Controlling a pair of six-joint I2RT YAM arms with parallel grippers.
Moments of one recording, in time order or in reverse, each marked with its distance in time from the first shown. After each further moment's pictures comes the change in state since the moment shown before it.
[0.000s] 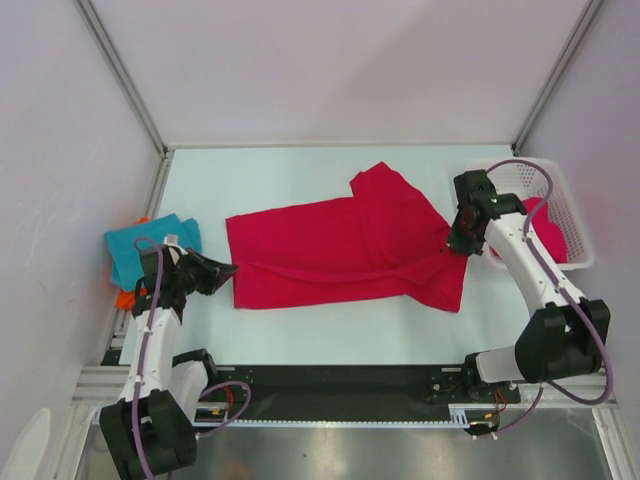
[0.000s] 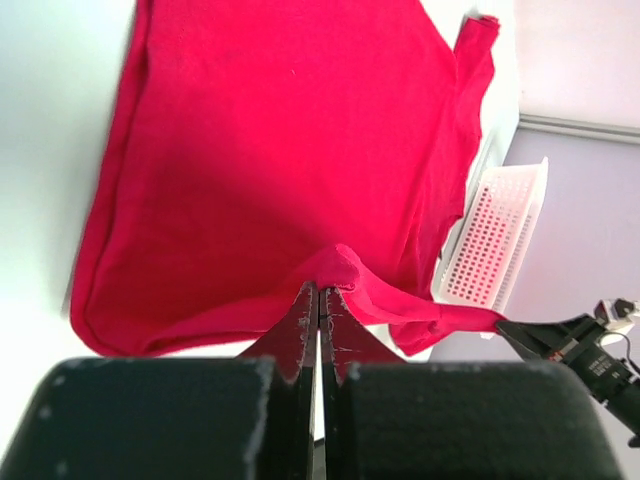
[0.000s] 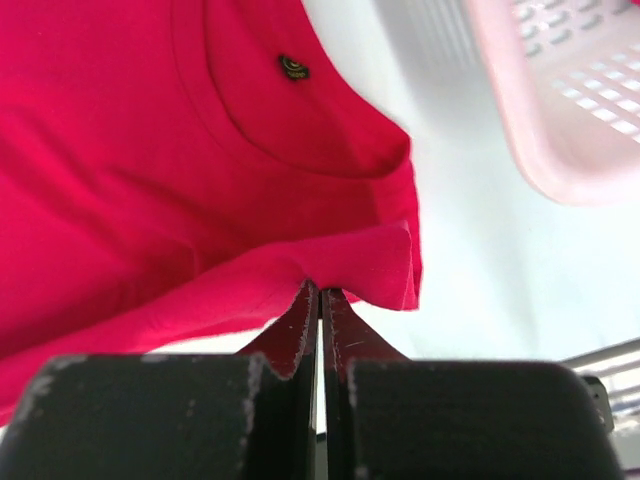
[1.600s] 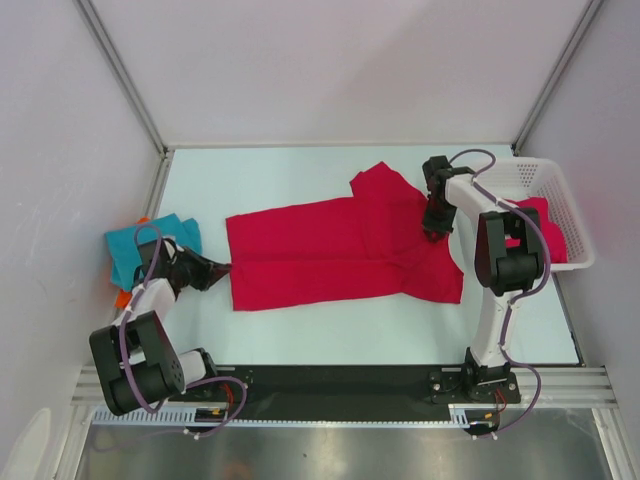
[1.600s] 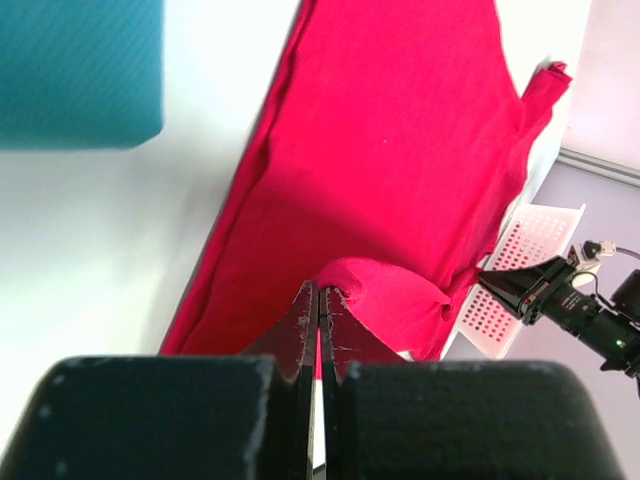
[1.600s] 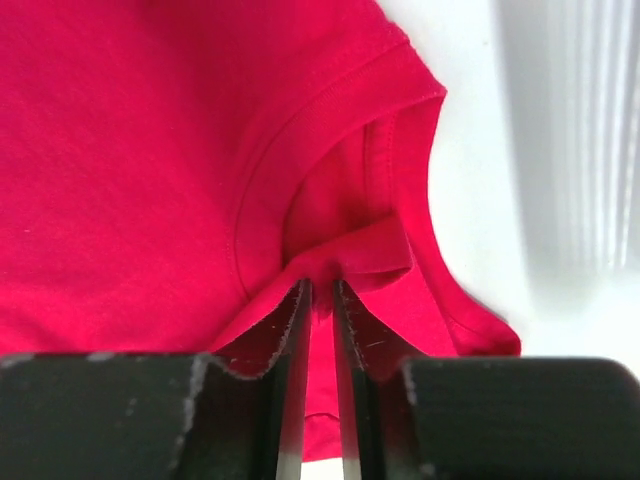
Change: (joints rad) left arm 0.100 0.384 0.026 0.171 0.025 0.078; right arm -0.002 0.636 0.310 0.127 -0.025 -0.069
